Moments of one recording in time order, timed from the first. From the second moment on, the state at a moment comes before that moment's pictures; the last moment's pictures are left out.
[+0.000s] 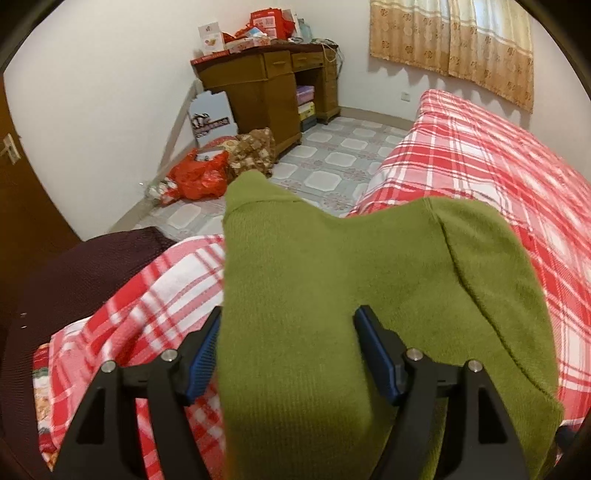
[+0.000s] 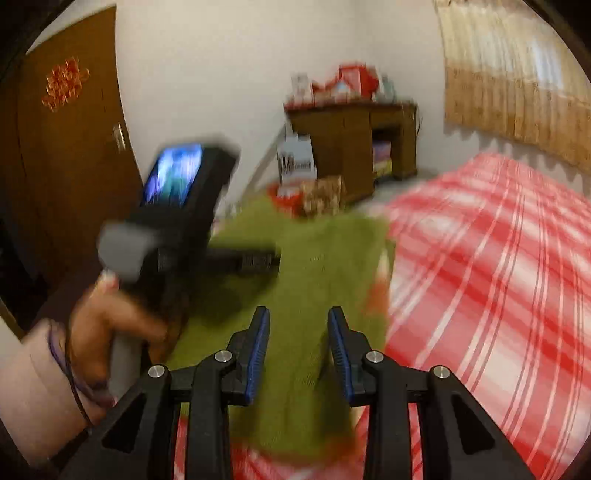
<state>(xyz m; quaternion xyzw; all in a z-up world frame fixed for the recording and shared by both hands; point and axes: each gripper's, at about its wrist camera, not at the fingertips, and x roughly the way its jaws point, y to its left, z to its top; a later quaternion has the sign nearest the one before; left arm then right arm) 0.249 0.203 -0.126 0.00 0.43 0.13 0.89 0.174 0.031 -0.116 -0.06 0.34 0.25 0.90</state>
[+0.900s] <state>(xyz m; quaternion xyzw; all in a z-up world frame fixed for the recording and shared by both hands) 0.073 0.158 -0.092 0.06 0.38 0.11 0.92 0.084 0.009 -0.100 -0.03 0.34 0.14 0.93</state>
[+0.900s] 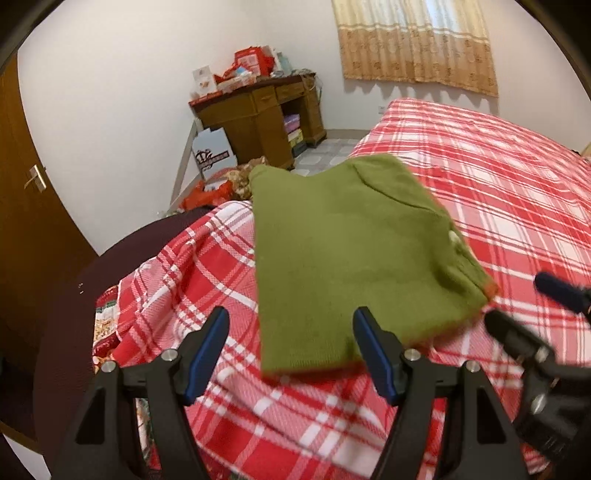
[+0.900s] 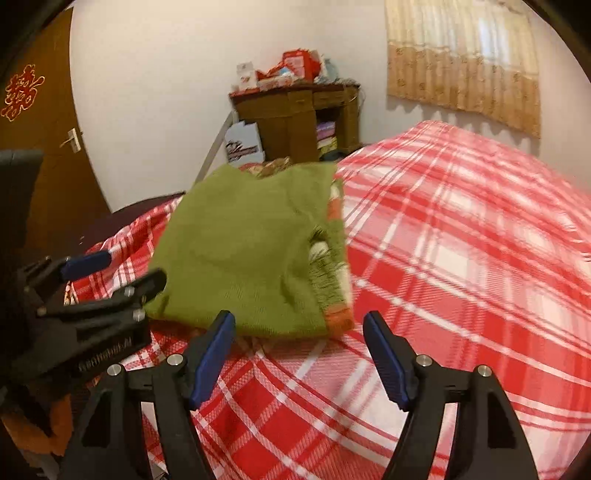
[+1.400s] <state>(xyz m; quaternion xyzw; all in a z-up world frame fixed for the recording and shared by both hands) 0.056 0.139 -0.092 0.05 0.41 0.12 0.90 0.051 -0.007 -0.051 -0.05 0.35 0.03 0.93</state>
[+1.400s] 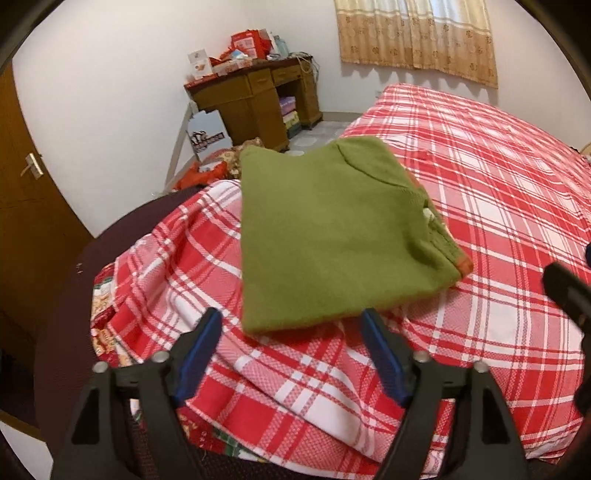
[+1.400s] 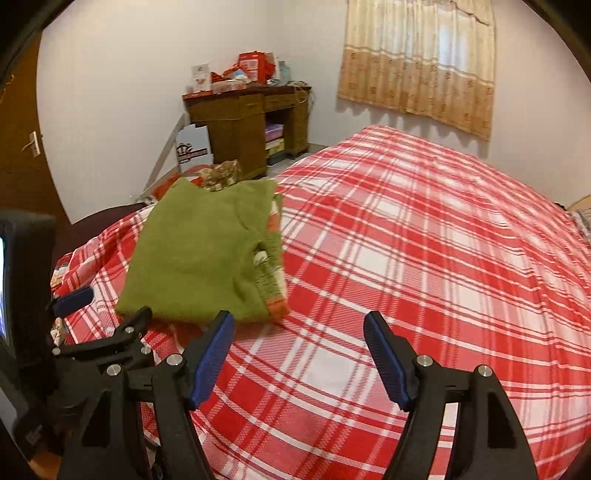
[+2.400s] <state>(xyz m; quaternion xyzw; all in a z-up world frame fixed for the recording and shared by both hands) -0.056 0.164 0.070 -0.01 0.11 0.17 0.98 -0.035 0.003 0.076 0.01 0.15 0.07 0.99</state>
